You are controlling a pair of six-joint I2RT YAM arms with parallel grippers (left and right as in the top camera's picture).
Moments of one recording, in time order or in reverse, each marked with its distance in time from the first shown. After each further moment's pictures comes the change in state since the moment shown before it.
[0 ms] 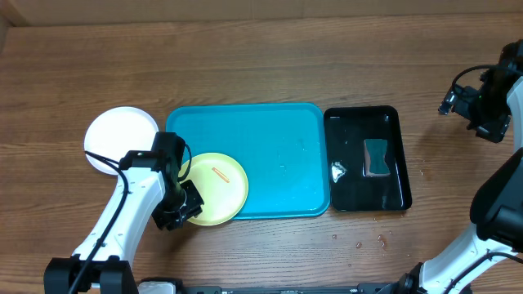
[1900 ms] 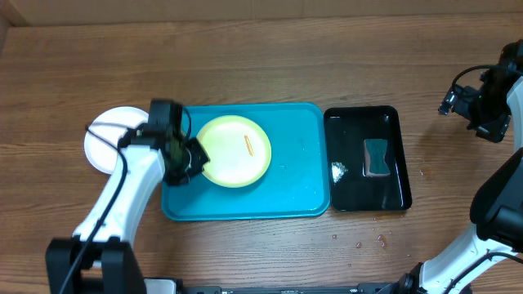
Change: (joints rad) left arm -0.005 0.098 0.182 0.249 0.108 0.026; right arm 0.000 0.000 0.000 0.000 0.000 0.000
